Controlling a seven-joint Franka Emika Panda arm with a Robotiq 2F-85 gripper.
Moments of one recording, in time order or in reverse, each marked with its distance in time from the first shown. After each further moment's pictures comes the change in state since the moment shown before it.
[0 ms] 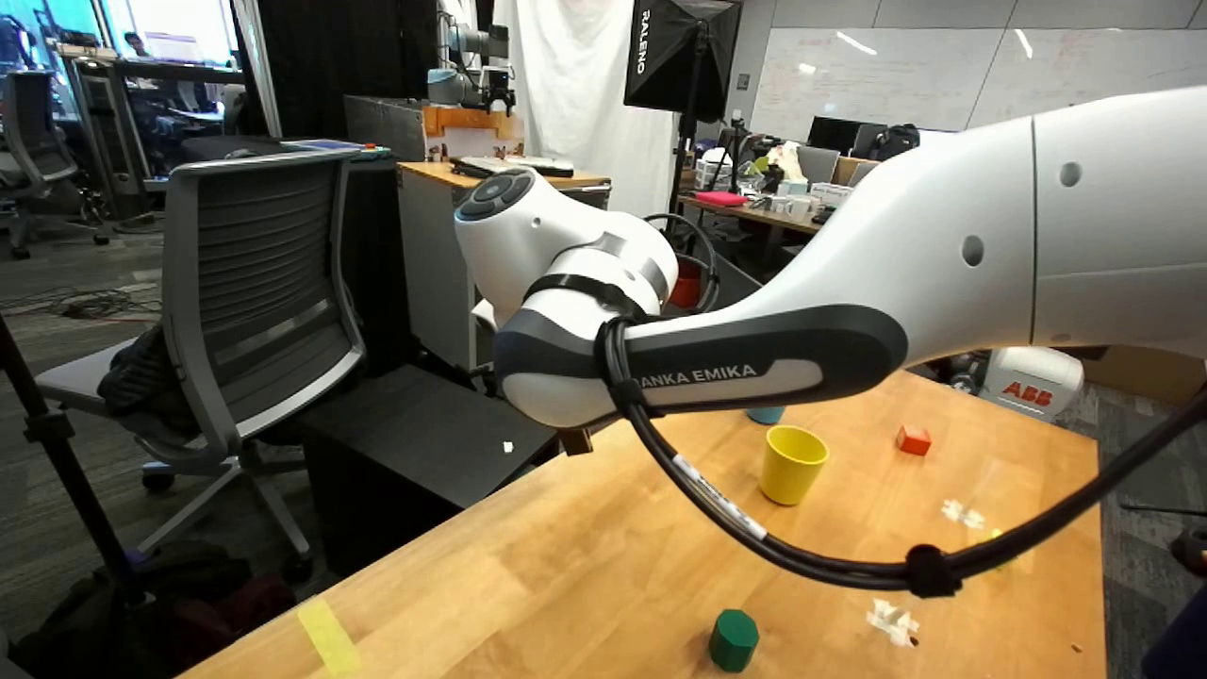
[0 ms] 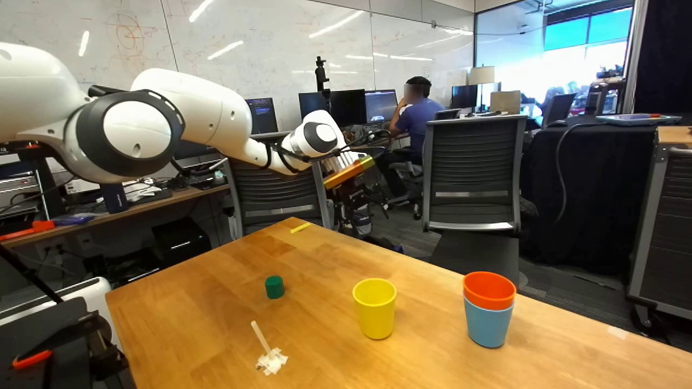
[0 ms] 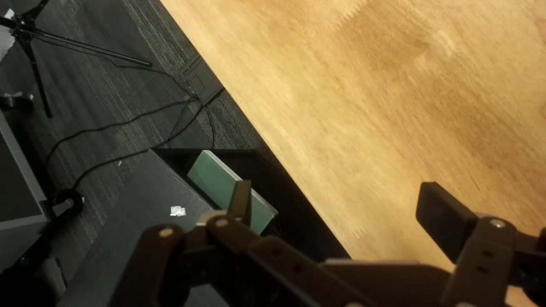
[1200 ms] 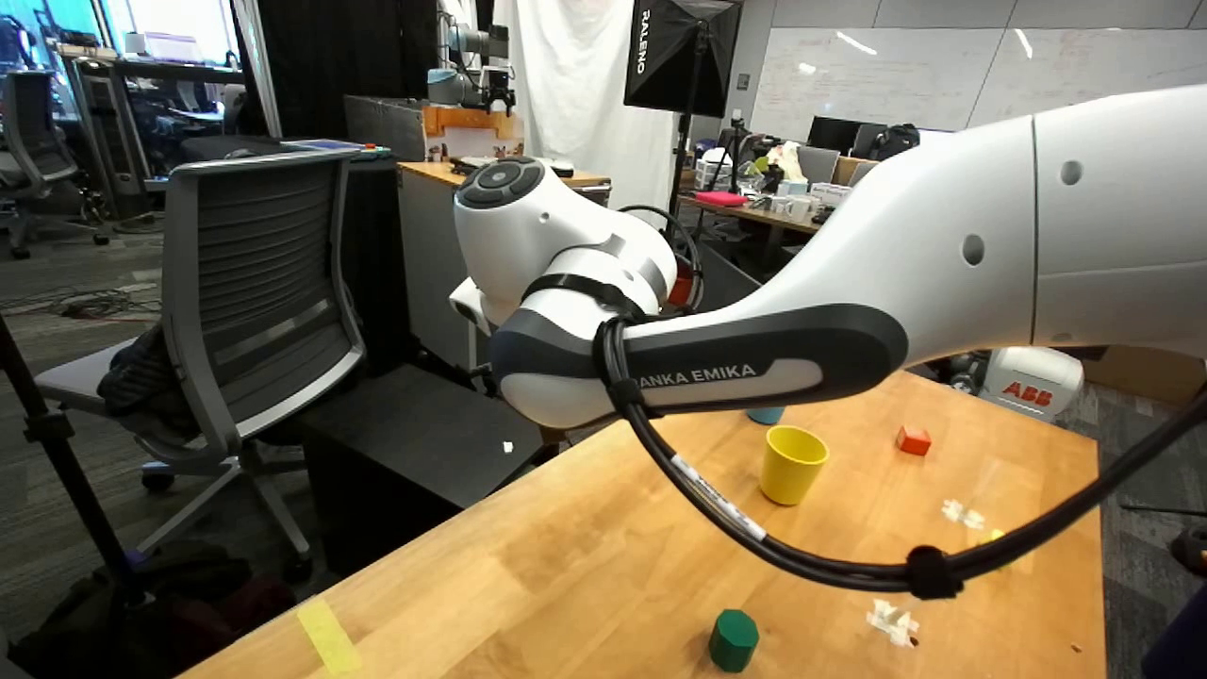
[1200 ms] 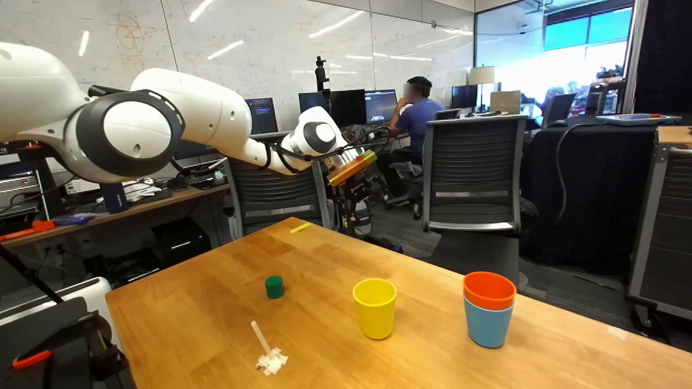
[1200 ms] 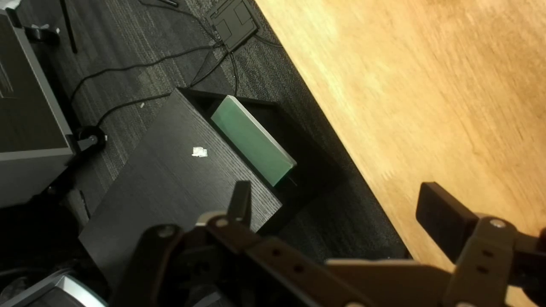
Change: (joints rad) arm 0.001 -0.001 0.005 -0.002 0.000 0.149 -0.070
